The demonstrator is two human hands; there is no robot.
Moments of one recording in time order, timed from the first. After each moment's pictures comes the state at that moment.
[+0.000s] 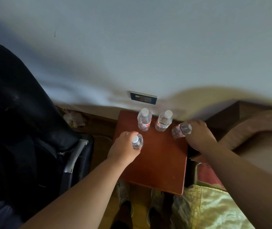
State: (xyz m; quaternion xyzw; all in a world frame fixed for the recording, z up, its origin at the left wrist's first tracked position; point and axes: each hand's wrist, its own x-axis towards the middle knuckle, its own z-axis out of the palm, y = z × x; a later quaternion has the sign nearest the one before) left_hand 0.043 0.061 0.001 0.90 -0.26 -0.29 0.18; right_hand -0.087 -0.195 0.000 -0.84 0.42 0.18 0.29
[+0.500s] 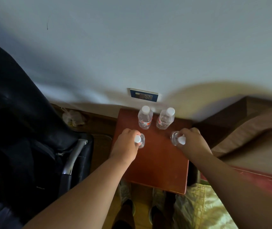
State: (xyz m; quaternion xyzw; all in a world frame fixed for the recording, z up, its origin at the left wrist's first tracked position) left_hand 0.049 0.055 -0.025 0.91 -0.29 -0.25 0.18; right_hand -0.095 -0.146 -0.001 -0.85 0.40 0.12 0.32
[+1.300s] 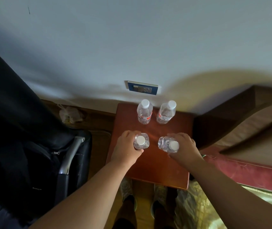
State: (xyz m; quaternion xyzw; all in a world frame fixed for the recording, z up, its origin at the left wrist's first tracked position) left_hand 0.033 0.073 -0.064 0.89 -0.26 -0.29 0.23; right_hand -0.119 -0.115 -0.069 -0.81 0.40 0.15 0.40
